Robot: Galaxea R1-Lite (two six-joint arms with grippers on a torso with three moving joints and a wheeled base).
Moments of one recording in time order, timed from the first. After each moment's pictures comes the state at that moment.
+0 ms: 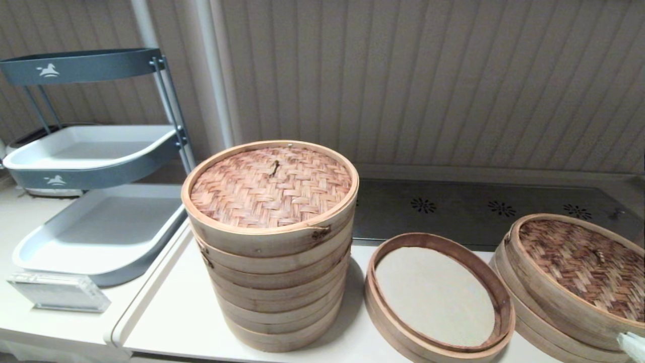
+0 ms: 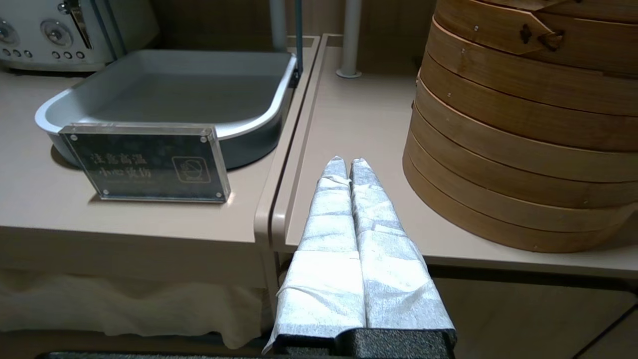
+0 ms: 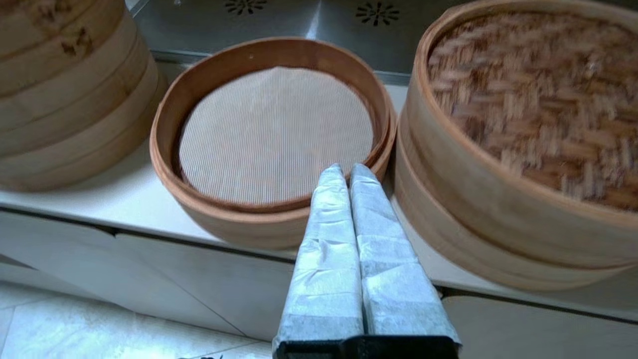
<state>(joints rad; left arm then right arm) 0.00 0.00 0.00 -0.06 -0.01 0.00 -0.12 0.49 -0.22 -0.06 0.25 -0.02</state>
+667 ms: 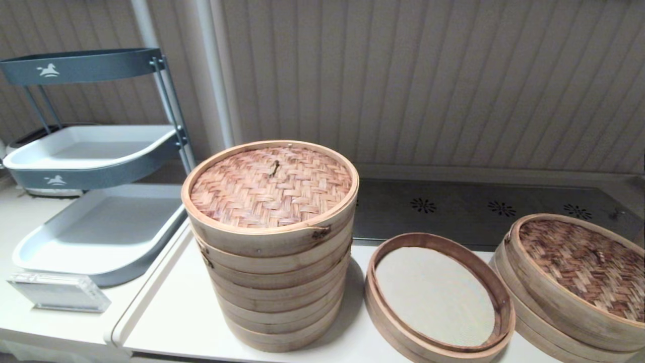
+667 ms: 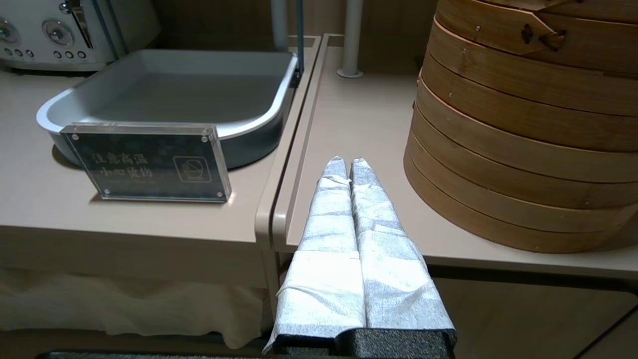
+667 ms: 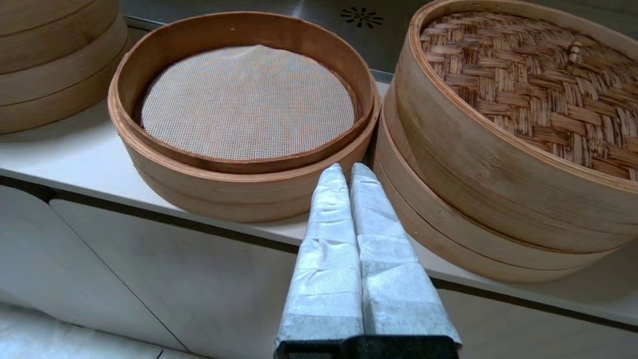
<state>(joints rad) 0.00 0.00 0.00 -0.06 -0.01 0.00 -0.13 0.28 0.00 -0.15 0.23 -0.15</state>
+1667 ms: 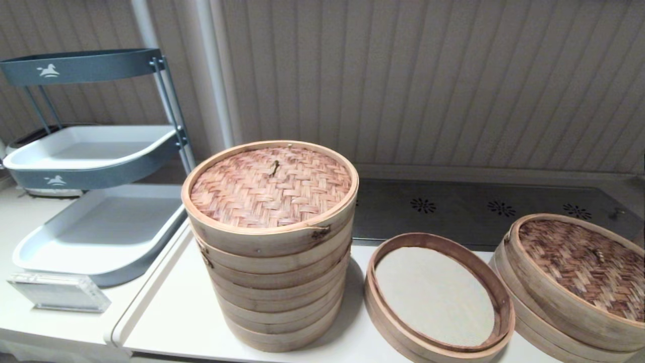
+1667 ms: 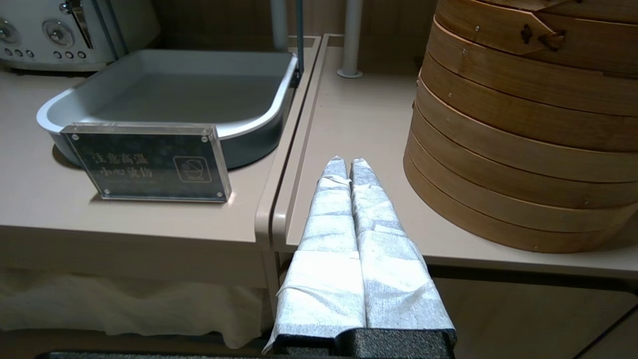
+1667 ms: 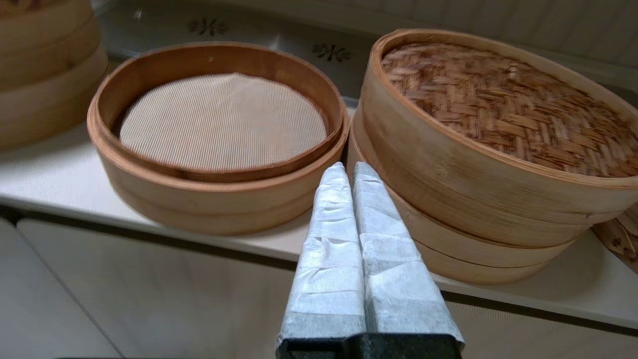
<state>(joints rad) 0.00 0.00 0.00 -0.06 -0.01 0.00 0.00 0.04 0.00 -0.03 0.04 -0.14</state>
